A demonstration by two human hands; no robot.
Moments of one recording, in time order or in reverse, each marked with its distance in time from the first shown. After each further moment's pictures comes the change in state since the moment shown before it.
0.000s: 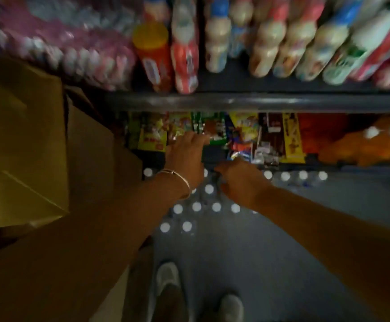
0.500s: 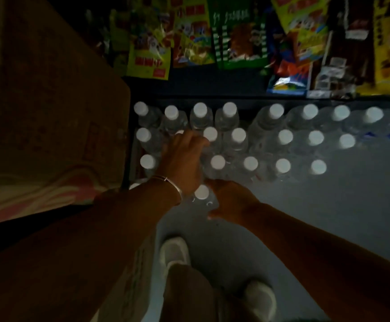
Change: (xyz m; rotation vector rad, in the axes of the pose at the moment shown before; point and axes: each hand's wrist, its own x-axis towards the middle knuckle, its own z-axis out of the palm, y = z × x) left_hand -0.040 -0.148 0.207 0.031 -0.146 -0.033; right_hand 0.072 0.016 0.301 0.198 -0.320 -0.026
